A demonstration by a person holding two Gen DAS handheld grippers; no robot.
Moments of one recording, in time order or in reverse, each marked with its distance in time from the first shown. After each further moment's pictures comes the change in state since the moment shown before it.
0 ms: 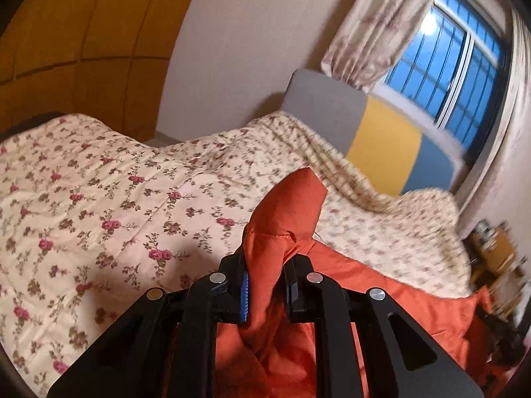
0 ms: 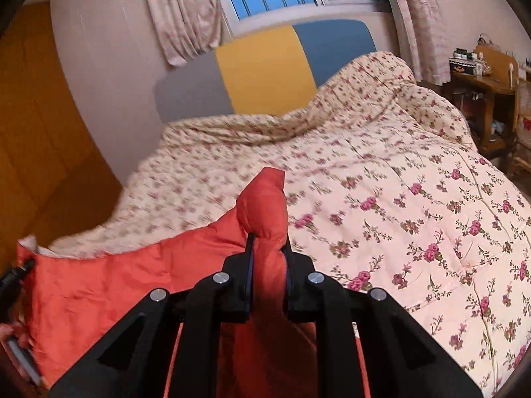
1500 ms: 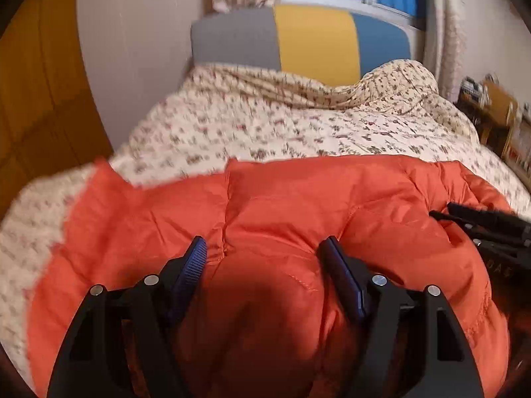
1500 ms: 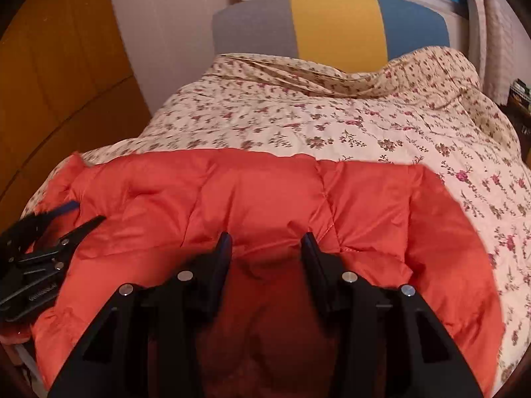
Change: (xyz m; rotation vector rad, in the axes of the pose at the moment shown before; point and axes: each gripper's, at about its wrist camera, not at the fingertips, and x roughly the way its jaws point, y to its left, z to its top) left arm 0.061 -0.120 -0.092 0.430 0.225 -0.025; right arm 0.060 0.084 -0.061 -0.226 0.188 0.109
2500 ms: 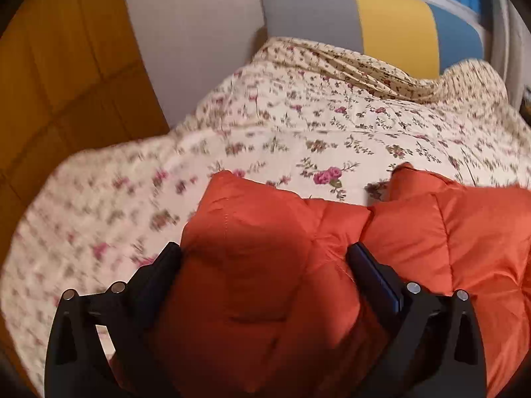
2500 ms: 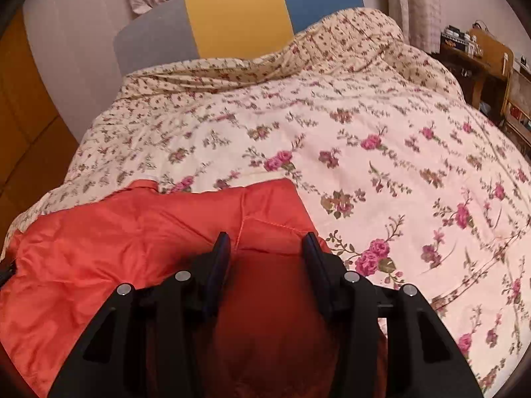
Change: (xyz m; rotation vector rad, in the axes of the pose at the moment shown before) left arm 0.042 0.109 0.013 -0.068 0.083 0.242; right arm 0.017 -0.107 0.011 0.254 0.032 -0.220
